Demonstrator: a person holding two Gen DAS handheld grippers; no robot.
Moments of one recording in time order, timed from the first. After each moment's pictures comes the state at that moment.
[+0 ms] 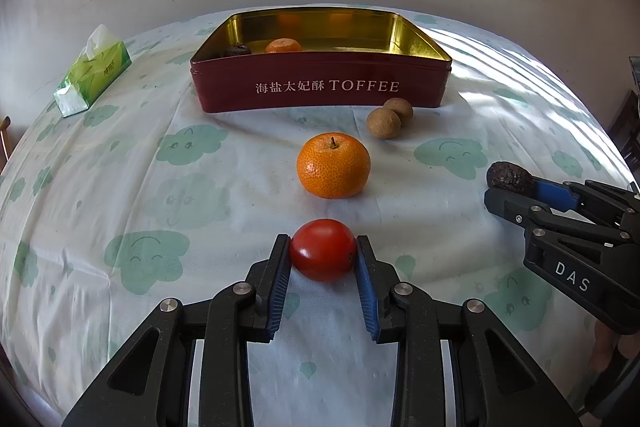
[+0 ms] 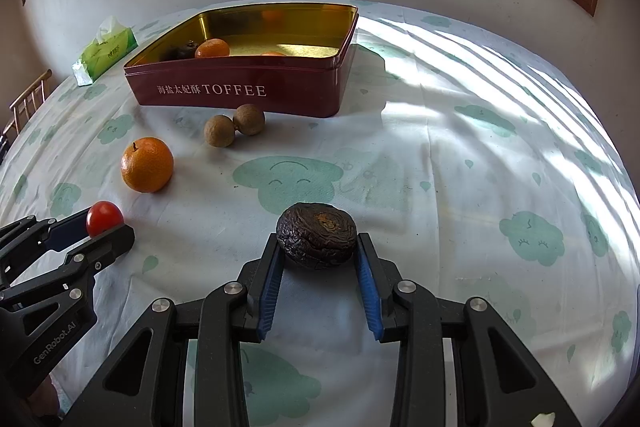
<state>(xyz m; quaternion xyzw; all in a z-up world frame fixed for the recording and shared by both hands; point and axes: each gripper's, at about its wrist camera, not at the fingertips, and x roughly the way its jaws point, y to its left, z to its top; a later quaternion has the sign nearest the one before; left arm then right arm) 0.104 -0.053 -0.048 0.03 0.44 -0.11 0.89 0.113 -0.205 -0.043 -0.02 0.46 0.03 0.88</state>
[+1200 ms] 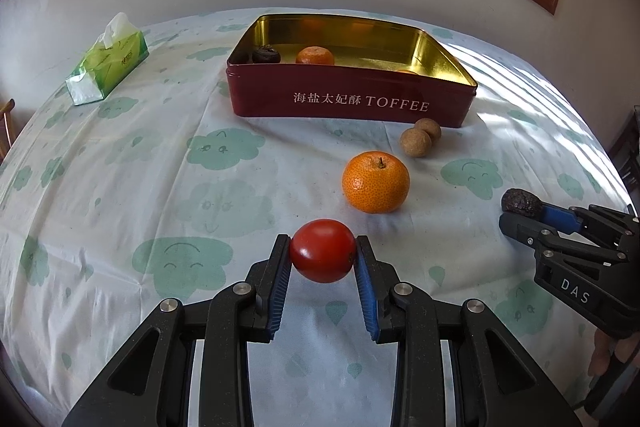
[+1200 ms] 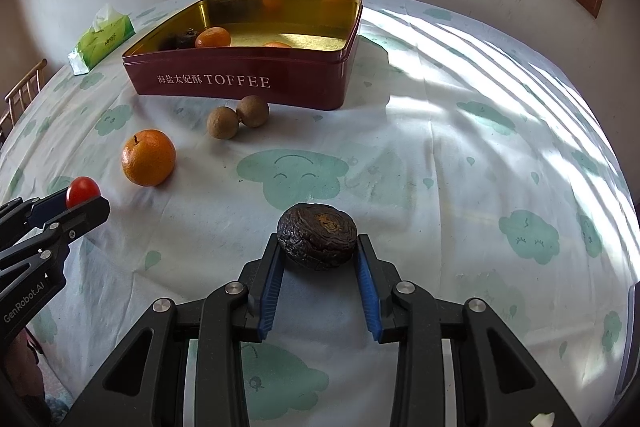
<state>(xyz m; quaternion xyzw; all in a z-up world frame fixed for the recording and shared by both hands) 0.111 -0.025 -0.038 0.00 0.44 -0.10 0.89 0.118 -0.199 -0.041 -0.03 0.49 0.02 0.87</state>
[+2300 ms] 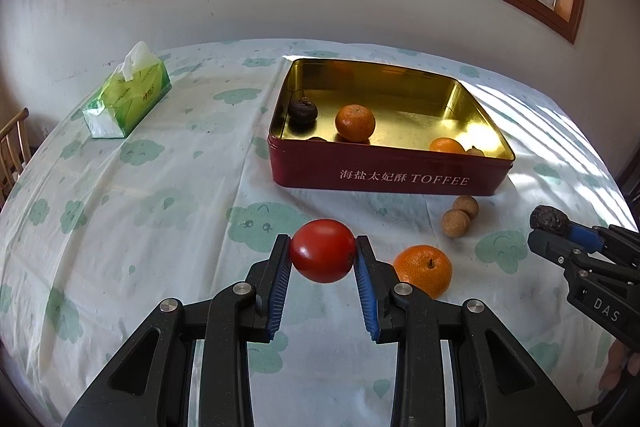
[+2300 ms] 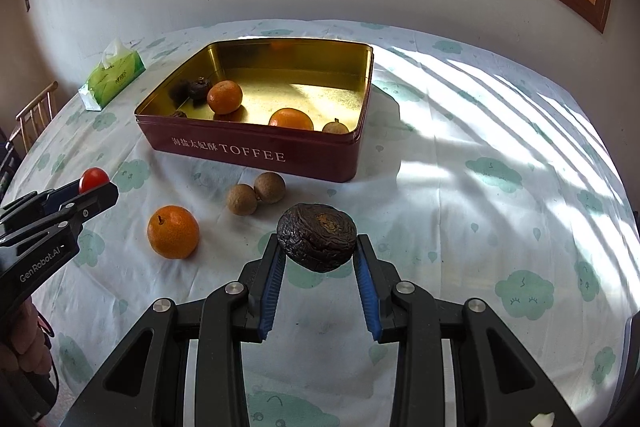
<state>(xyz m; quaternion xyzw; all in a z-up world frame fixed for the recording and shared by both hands) 0.157 -0.002 -0.007 0.00 0.41 -0.07 0.91 0.149 -0.192 -0.004 -0.02 0.46 0.04 0.89</state>
